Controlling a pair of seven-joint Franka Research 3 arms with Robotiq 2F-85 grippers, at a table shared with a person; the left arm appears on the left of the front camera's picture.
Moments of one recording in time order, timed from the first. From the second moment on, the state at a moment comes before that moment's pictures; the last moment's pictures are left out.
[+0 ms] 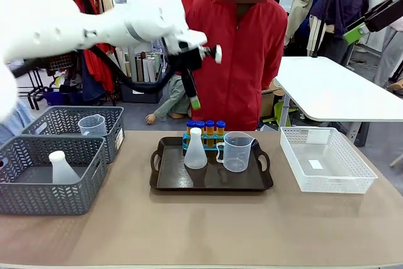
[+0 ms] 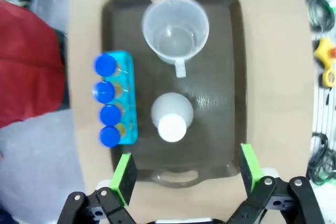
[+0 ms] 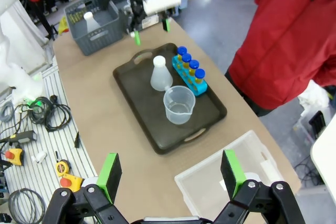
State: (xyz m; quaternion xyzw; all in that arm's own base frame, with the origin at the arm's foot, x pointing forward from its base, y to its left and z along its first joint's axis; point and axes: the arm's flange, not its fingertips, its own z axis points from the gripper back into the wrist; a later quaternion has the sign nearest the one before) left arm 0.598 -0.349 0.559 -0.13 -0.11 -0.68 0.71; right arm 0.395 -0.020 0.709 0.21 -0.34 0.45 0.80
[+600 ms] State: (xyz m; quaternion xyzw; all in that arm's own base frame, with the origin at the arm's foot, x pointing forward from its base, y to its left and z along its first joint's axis) left arm 0.561 -0.267 0.642 -0.13 -0.21 -0.66 0.71; right arm 0.395 -0.020 0.709 0.21 -0.34 0.45 0.80
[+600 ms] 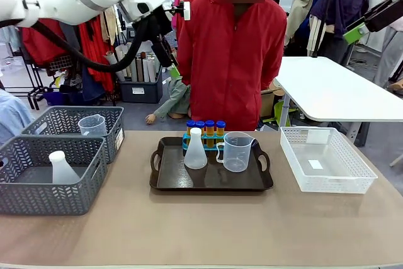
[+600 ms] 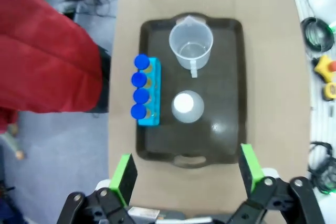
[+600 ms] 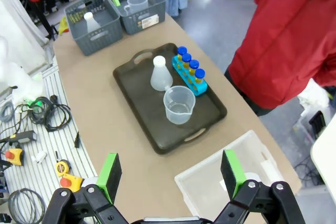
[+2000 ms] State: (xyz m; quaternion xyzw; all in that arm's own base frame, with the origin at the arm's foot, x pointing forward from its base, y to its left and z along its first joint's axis) left arm 0.513 -0.166 0.694 -0.16 -0.32 -0.57 0.74; right arm 0.395 -0.020 0.709 0.21 -0.34 0.45 0.80
